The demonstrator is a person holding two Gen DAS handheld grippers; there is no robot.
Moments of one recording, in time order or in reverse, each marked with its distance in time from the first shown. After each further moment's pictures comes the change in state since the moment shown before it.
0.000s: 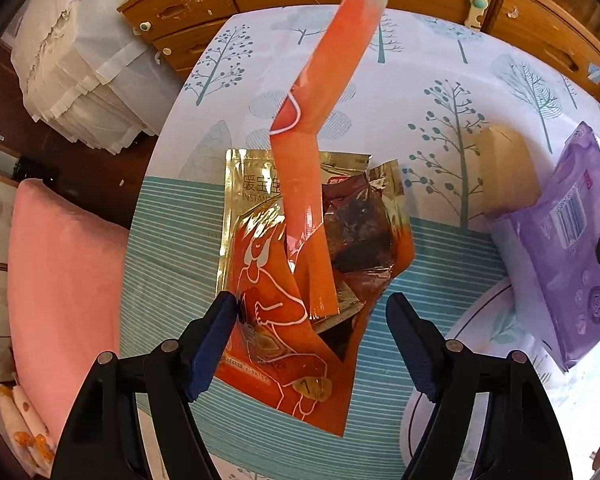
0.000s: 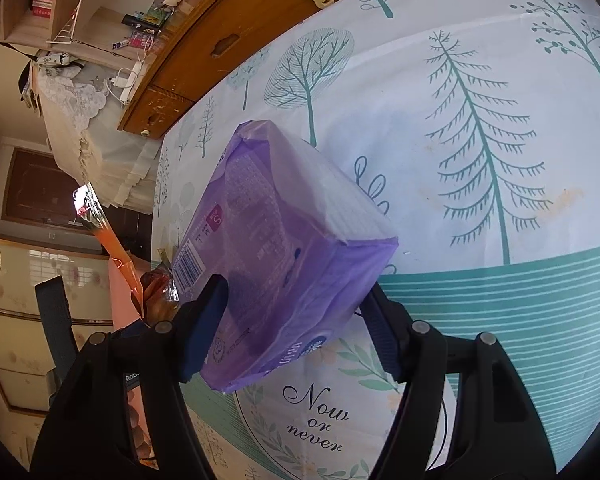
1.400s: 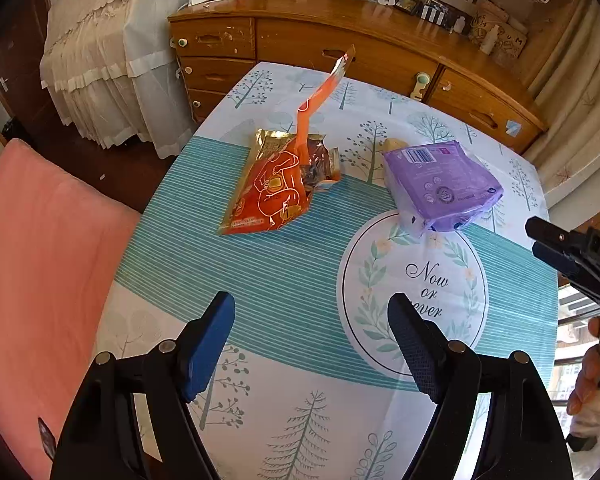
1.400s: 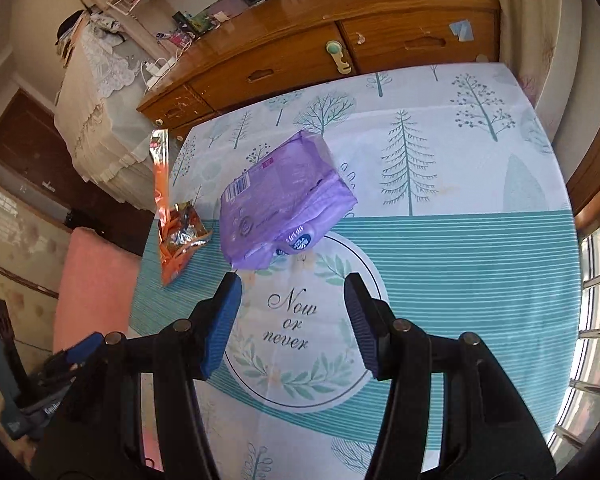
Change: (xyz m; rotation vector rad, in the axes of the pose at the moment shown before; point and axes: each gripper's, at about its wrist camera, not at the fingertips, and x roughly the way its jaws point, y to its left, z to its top) left arm -0.136 0.019 -0.156 -0.147 -0.227 -0.207; right arm -0.139 0.042 -0.096 -0.222 -0.154 -0.134
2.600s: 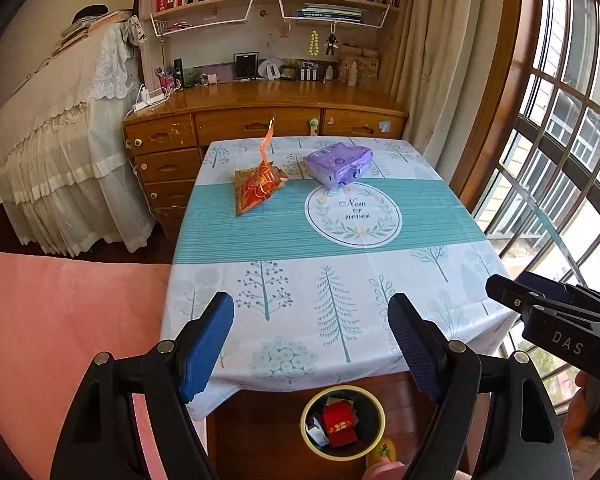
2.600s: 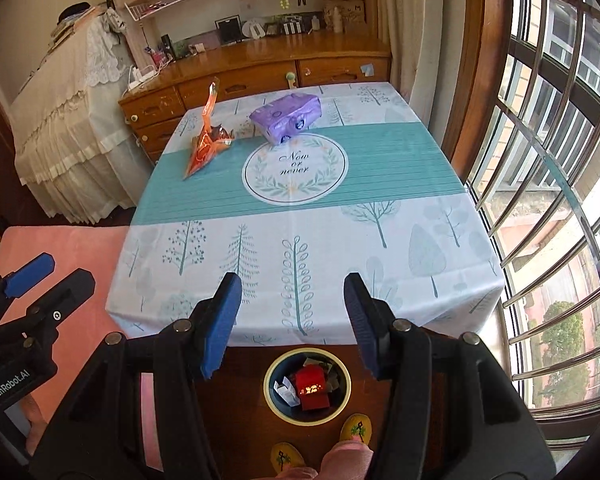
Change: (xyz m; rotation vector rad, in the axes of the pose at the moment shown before) left arm -0.240 0.130 -0.237 0.363 -0.316 -0.229; right arm -0.199 0.201 -0.377 -0.066 -0.256 -0.382
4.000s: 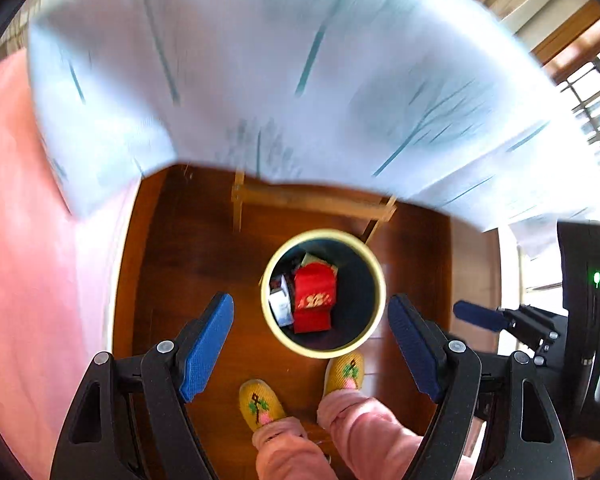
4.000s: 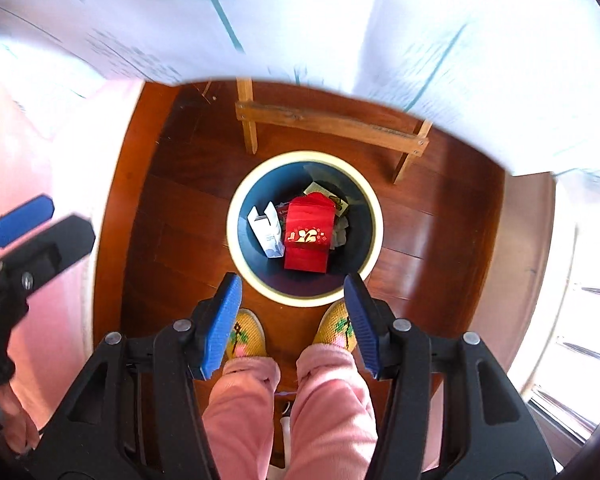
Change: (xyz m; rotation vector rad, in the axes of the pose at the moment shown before) left arm 0.213 0.025 -0.289 -0.253 0.454 -0.088; right arm 0.277 0.004 -0.279 -0.258 0.627 0.028
